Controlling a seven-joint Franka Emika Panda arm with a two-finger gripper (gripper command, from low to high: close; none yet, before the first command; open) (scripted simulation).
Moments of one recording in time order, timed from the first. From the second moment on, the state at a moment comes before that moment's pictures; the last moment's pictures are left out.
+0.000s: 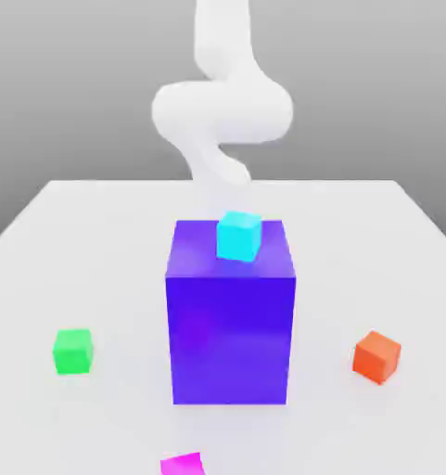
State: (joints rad) arm 0.02 -0.71 -0.02 -2.30 0.01 2.33 0.76
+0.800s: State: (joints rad) arm 0.08 0.17 -0.13 -2.30 0.13 2.59 0.40
